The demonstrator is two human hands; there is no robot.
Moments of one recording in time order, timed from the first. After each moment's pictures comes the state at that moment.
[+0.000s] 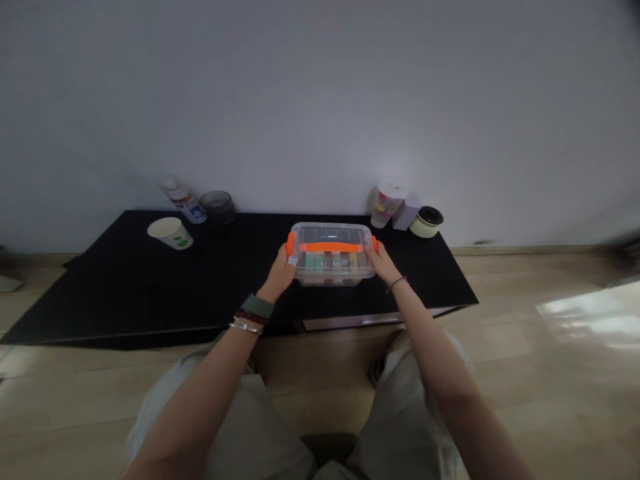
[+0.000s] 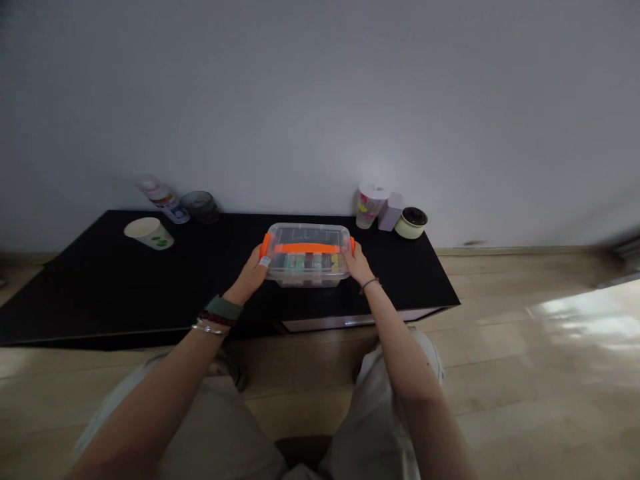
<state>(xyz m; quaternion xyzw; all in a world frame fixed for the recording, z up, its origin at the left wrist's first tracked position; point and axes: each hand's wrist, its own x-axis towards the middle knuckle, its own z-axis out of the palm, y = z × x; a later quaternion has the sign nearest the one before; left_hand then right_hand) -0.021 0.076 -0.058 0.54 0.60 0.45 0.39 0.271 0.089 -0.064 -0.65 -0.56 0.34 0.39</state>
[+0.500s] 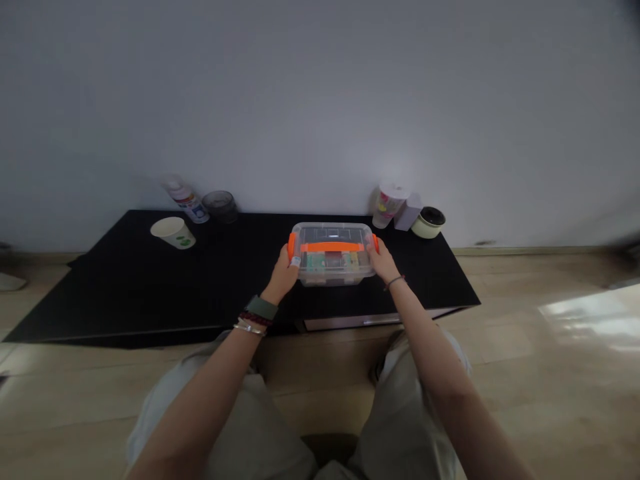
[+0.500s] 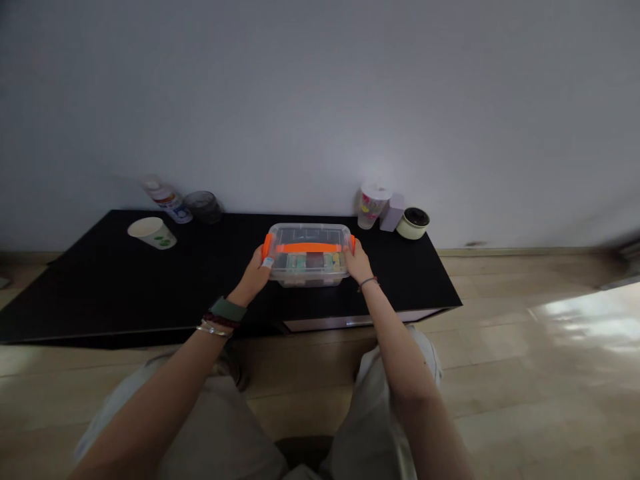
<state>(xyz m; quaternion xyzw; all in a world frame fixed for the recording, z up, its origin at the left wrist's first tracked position) -0.018 0.072 -0.058 0.54 0.60 0.45 0.37 0.262 0.087 -0.048 -0.67 -0.58 0.28 0.37</state>
